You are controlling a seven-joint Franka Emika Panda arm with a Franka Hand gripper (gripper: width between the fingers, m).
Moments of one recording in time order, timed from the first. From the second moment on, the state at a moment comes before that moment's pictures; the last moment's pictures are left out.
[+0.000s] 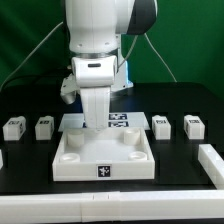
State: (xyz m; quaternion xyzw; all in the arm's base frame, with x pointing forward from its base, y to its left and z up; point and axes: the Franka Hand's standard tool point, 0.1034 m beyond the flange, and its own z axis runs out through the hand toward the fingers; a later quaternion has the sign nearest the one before) arm 0.409 -0.030 0.024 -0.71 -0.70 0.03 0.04
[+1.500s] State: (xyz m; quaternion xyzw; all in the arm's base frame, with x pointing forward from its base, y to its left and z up) arm 0.422 0.006 0.027 -0.70 -0.71 0.02 0.05
